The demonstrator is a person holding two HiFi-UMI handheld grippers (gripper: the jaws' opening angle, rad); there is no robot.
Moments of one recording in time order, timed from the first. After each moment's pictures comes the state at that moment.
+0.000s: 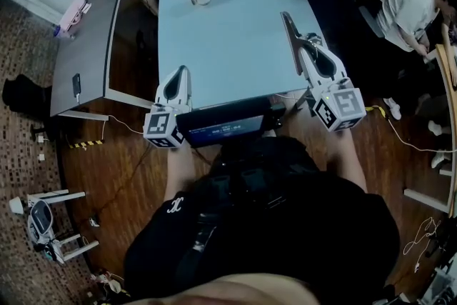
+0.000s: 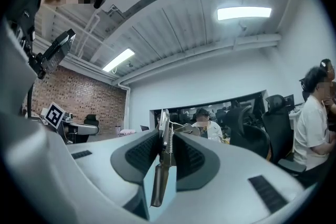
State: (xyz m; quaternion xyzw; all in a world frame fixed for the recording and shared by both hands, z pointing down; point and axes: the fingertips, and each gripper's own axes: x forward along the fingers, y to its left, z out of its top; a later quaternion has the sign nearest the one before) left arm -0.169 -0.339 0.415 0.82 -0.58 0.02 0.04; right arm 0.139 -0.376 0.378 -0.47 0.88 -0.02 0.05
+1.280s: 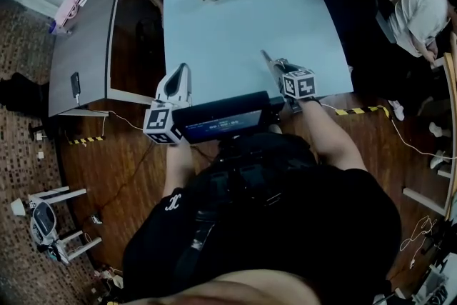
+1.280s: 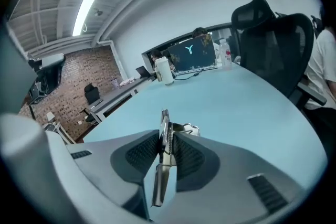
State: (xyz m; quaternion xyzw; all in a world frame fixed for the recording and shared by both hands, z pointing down) left arm -0.241 -0.397 0.448 0.81 -0.58 0.03 0.08; right arm 0.018 -0.472 0.689 -0.41 0.84 -0.28 -0.20
